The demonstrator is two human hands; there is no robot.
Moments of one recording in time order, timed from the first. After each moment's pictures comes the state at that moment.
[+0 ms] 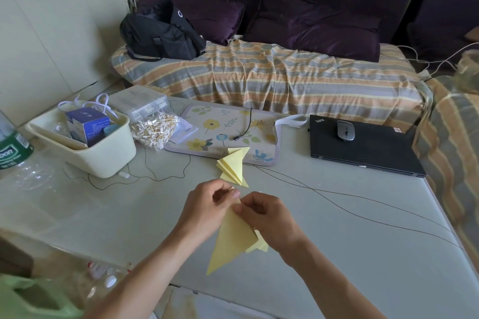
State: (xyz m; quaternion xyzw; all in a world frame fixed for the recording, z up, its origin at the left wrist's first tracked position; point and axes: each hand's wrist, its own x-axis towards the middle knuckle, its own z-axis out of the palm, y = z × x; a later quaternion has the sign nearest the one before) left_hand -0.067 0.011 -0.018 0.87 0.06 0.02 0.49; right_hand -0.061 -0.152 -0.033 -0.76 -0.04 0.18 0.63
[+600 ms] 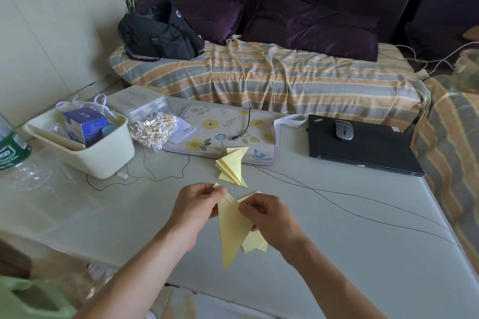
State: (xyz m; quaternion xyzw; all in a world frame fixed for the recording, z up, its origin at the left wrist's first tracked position) left_hand -0.064 0.015 -0.017 0.70 0.22 -0.03 0.67; right_hand -0.058 -0.156 -0.034 -0.81 0.00 0.17 0.57
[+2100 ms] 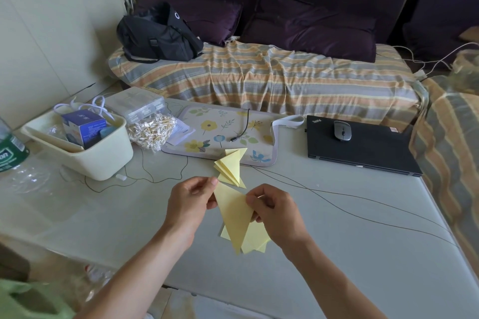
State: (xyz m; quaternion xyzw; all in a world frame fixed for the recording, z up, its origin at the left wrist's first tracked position) left_hand -0.061 0.018 -0.016 0.71 0.22 0.05 0.67; right_hand -0.055 -0.161 -0.028 -0.81 0.01 0.08 0.58
